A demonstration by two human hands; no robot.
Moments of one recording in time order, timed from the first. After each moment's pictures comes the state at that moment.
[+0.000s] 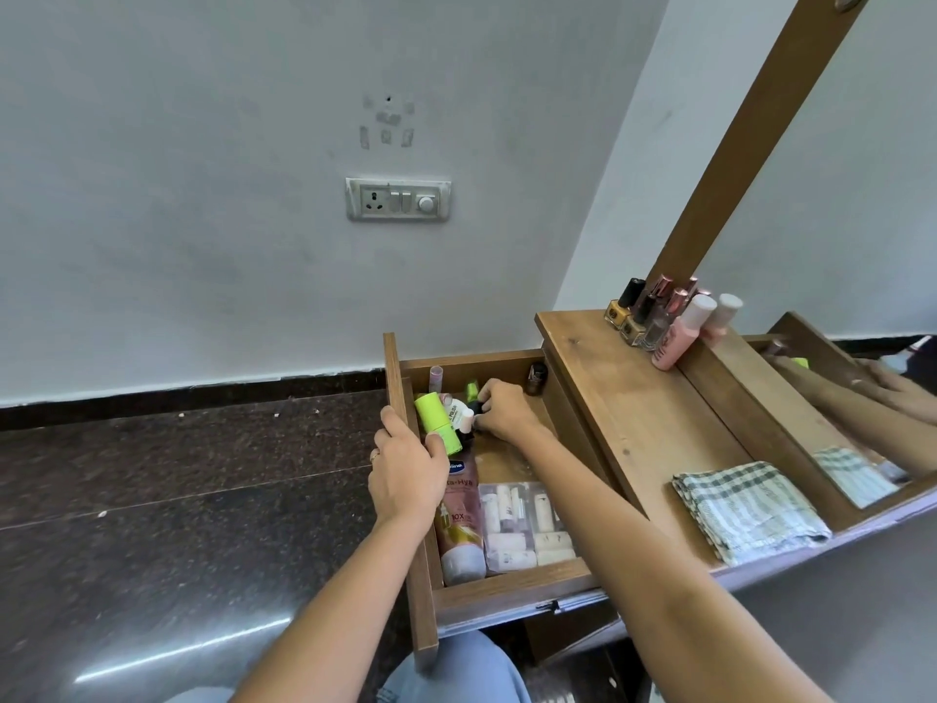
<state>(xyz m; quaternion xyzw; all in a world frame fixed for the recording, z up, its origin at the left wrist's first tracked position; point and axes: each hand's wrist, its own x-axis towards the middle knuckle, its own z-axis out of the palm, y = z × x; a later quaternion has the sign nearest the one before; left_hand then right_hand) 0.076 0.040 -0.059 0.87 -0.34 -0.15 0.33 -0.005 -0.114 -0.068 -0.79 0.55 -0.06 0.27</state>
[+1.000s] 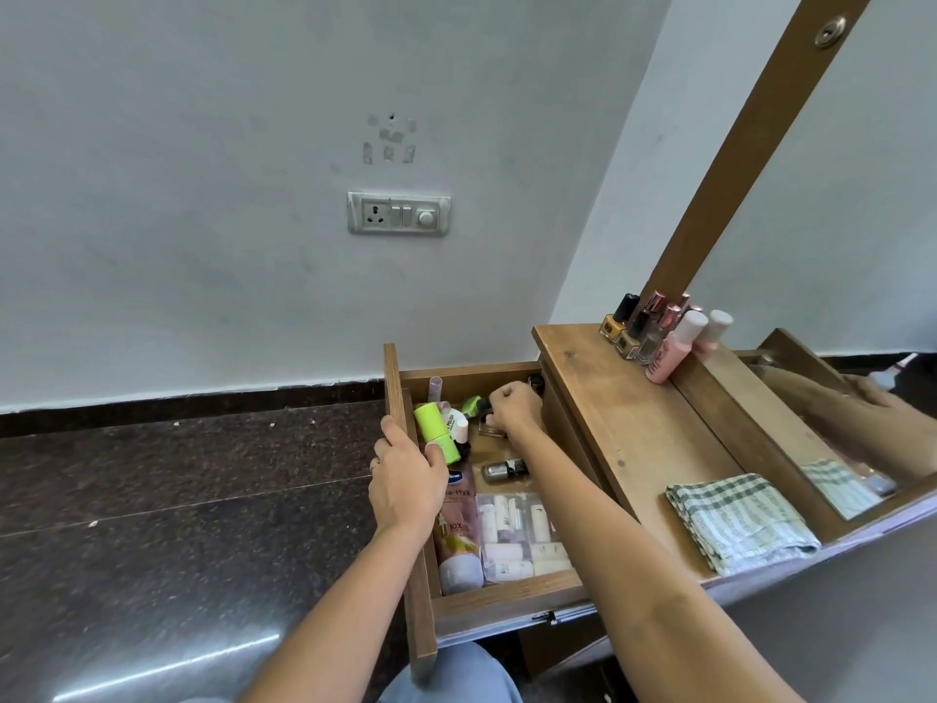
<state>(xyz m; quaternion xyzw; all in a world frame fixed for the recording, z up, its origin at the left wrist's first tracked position) 0.075 0.040 -0.058 0.86 -0.35 -0.16 0.34 -0.005 -0.112 -0.047 -0.60 0.66 -0.23 0.39</state>
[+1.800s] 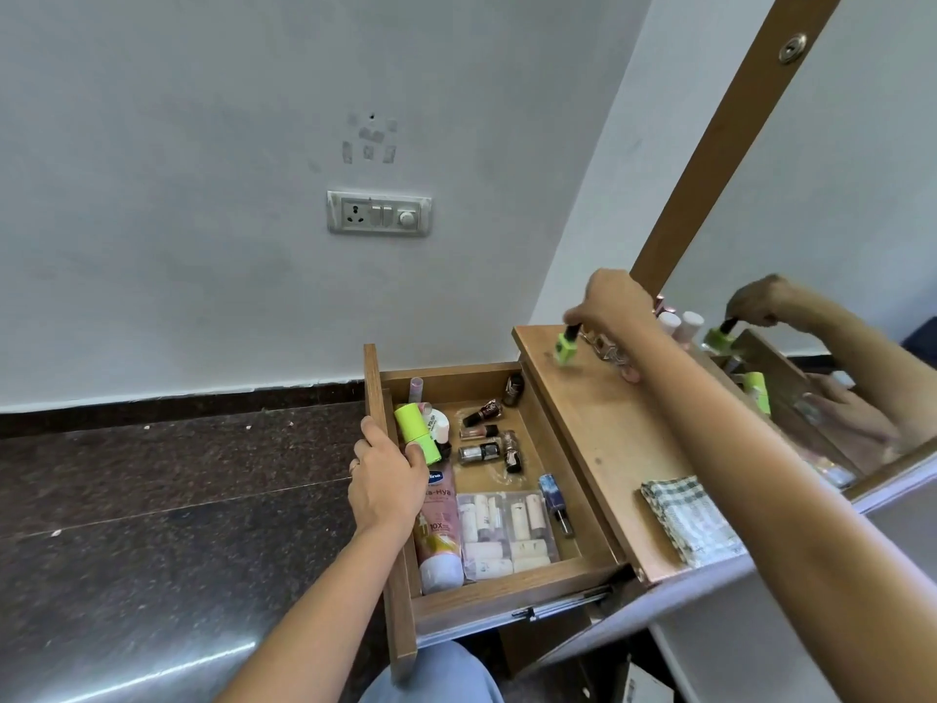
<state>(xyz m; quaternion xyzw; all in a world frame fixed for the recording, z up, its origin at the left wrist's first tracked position) 0.077 0.039 -0.062 0.86 -0.34 -0.16 0.35 -0.082 -0.166 0.125 -0.77 0.63 -0.07 0.00</state>
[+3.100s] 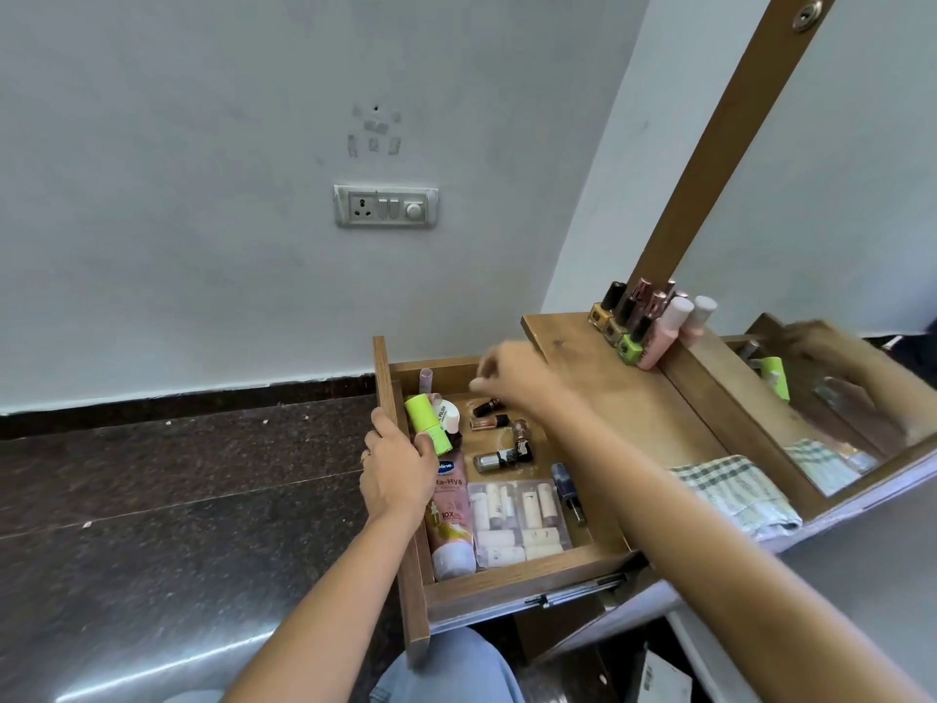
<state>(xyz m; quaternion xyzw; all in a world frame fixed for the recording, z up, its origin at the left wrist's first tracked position) 0.076 0.040 -0.058 0.86 -0.34 -0.16 0.34 -0.025 -0.088 0.035 -0.85 0.49 -0.04 0.18</state>
